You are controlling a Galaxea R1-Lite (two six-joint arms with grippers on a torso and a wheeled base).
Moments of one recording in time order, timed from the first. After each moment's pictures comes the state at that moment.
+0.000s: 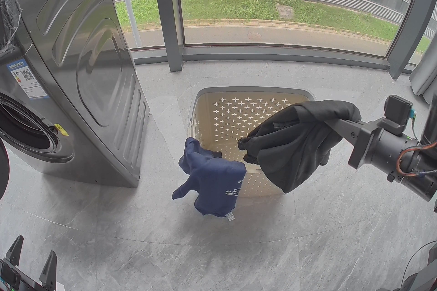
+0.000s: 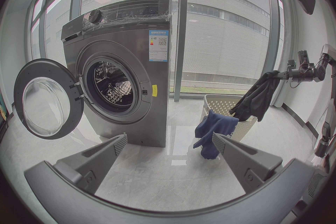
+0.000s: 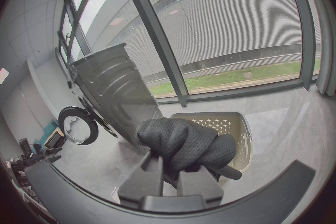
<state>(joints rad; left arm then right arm) -0.01 0.02 -0.02 0.00 0.02 -0.05 0.62 1.37 -0.59 -0.77 -0.07 0.18</state>
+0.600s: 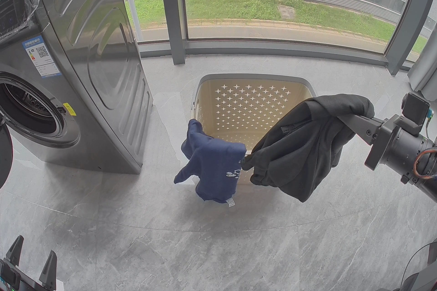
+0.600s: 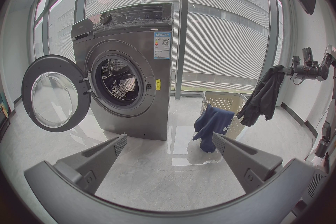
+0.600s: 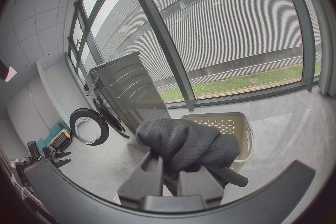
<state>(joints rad) -0.01 0.02 -0.02 0.00 0.02 -0.05 0.63 1.28 -0.56 -0.78 -0.05 0.17</state>
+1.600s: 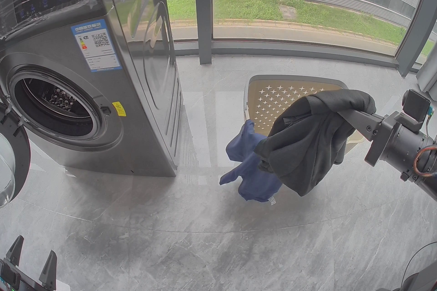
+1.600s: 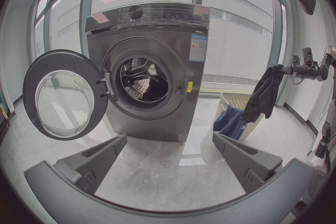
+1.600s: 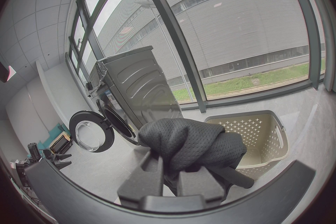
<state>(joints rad) -0.01 0.02 -0.02 0.00 0.02 -0.06 0.64 1.29 -0.57 -0.81 -0.05 0.18</state>
